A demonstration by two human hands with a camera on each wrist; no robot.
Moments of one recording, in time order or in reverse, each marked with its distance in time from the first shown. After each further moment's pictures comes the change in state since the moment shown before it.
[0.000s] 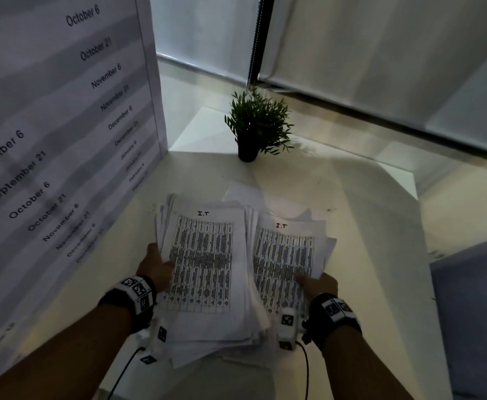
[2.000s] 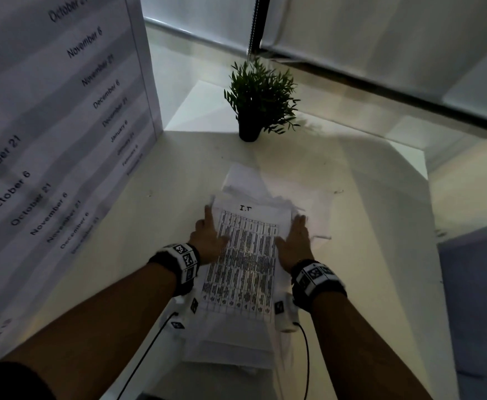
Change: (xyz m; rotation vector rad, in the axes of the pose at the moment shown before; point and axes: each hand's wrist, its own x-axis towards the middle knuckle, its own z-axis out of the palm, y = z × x) left_hand -0.003 0.086 0.051 0.122 -0.313 0.171; right_hand 0.004 -0.046 0.056 -0.492 -0.209 -0.411
